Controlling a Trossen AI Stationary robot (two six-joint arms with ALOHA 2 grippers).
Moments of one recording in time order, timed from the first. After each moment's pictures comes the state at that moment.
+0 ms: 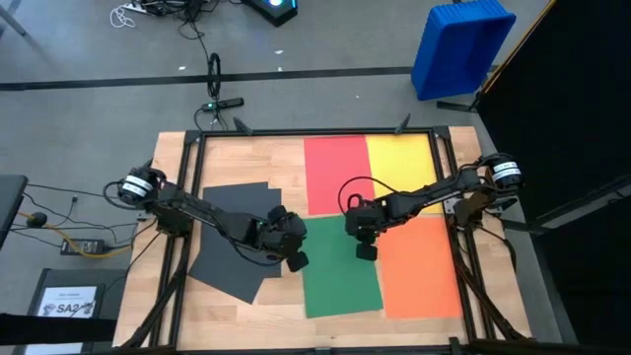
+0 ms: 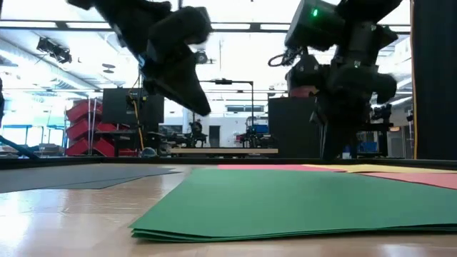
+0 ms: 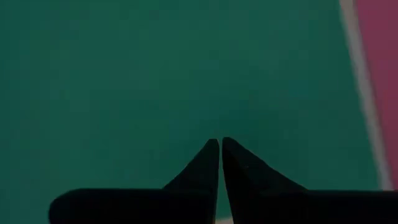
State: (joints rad) left arm -0.31 1.64 1.01 -0.29 -0.46 -0.59; right arm 0.12 1.63 0.90 -0.45 0.00 0.29
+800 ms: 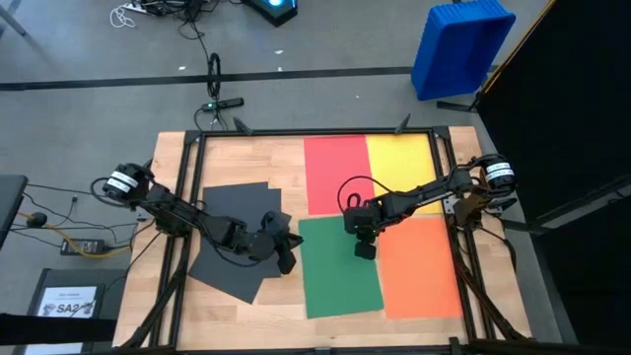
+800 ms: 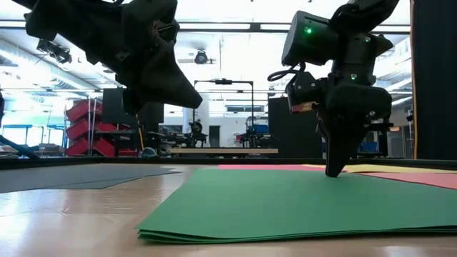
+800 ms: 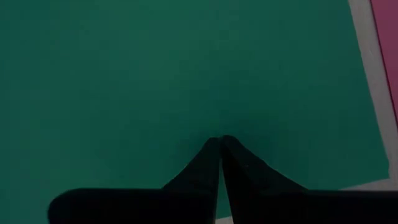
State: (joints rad) left arm -0.37 1.51 0.68 0.24 -0.50 -0.71; right arm 0.10 1.70 0.90 -0.49 -0.02 0.35
